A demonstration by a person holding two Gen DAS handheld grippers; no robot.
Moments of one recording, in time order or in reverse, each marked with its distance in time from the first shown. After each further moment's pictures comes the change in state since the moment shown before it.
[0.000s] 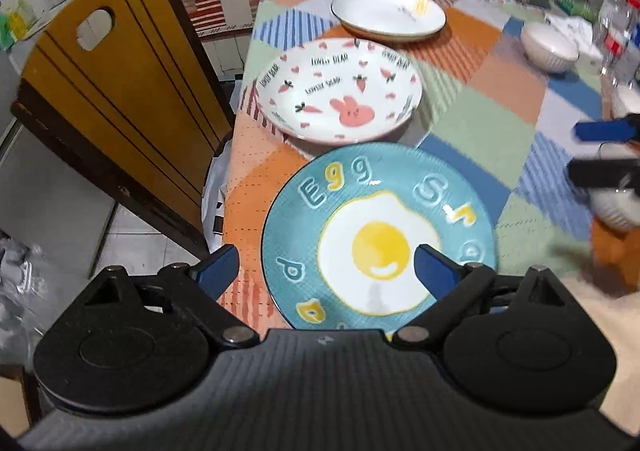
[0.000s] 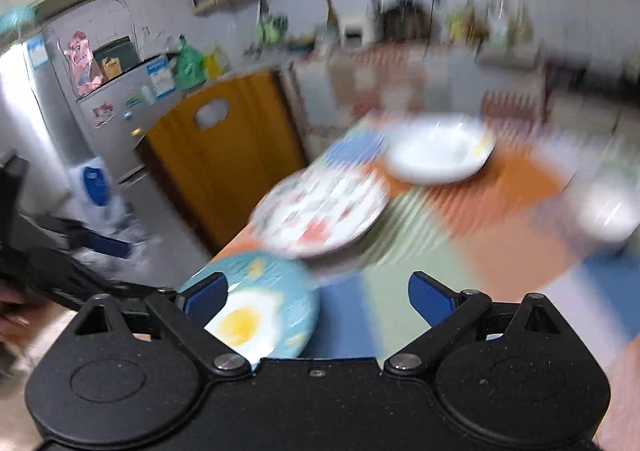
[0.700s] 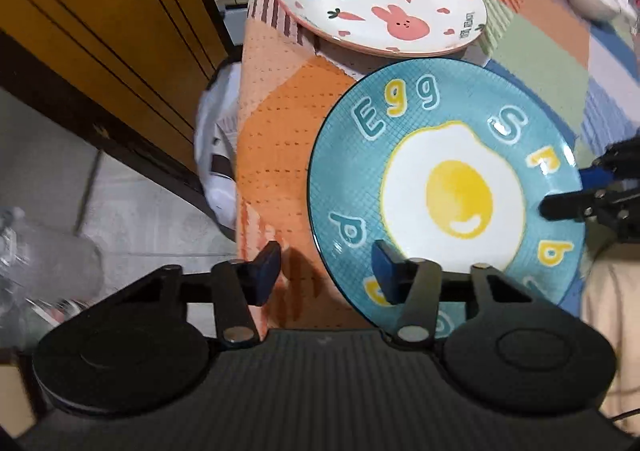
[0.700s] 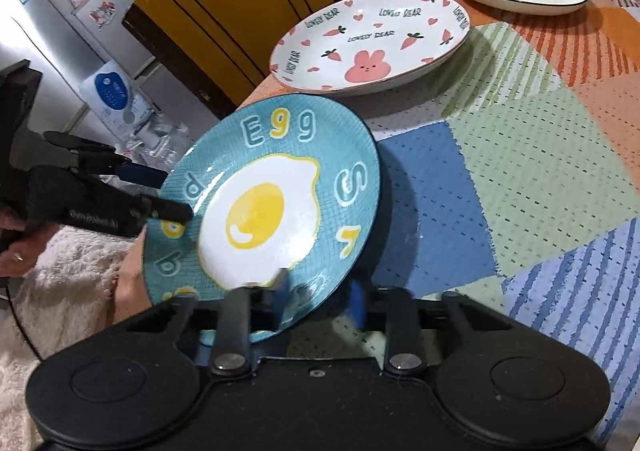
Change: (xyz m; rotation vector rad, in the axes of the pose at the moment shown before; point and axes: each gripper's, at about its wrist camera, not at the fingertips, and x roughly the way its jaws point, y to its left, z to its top) left arm 0.076 0.048 -0.013 -0.048 0.219 -0.077; right arm 0.112 0.006 -0.045 0.024 0.374 0.102
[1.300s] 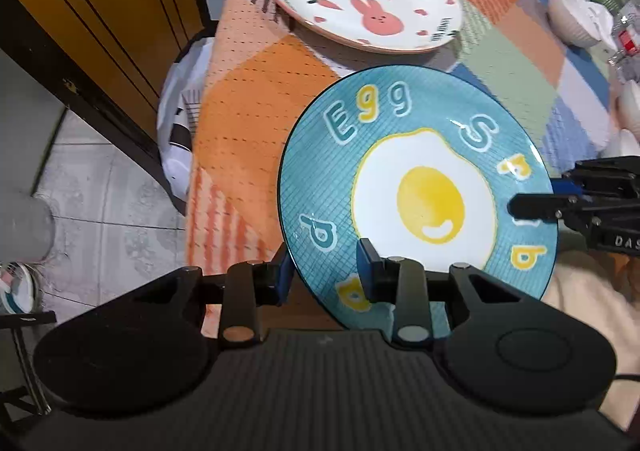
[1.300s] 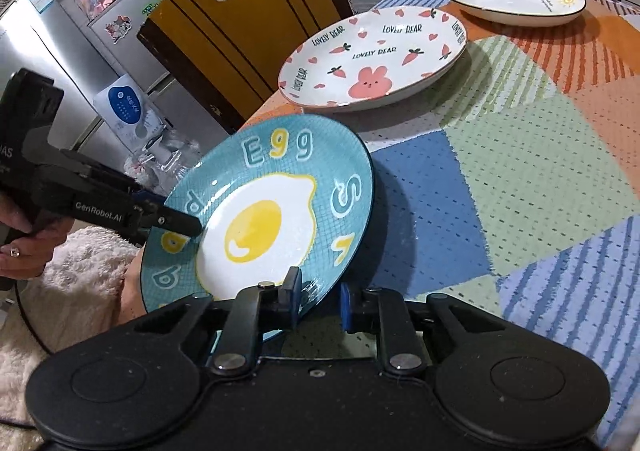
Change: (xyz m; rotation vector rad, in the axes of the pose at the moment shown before) left arm -0.007 -0.007 -0.005 -0.102 0.028 -0.132; right arm -0.012 -0.010 -0.007 -0.018 -0.070 0.044
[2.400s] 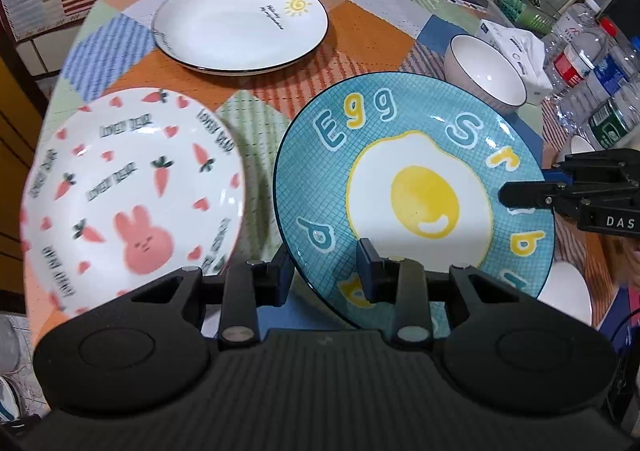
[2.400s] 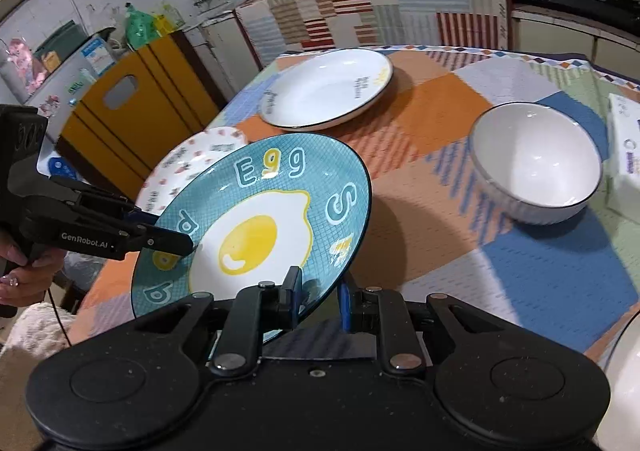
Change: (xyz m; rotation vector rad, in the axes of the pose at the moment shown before) left arm 0.050 -0.168 0.158 0.186 -0.097 -0.118; right arm -0.125 -0.158 0.060 0.096 -0.114 -0.181
